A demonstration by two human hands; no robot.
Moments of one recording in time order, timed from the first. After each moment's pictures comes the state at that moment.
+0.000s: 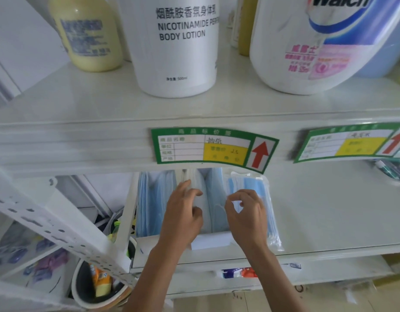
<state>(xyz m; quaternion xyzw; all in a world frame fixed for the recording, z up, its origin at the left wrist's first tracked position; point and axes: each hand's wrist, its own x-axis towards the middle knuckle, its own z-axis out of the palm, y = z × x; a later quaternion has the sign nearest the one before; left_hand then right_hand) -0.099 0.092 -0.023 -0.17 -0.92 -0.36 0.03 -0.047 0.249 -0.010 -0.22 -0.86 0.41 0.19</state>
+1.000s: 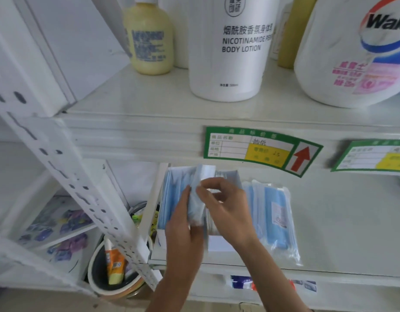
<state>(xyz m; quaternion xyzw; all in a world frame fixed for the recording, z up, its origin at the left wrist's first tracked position) -0.037 0.066 -0.002 -0.04 -0.81 -0.55 0.20 -0.057 0.176 0.058 -0.03 -0.76 0.64 0.11</state>
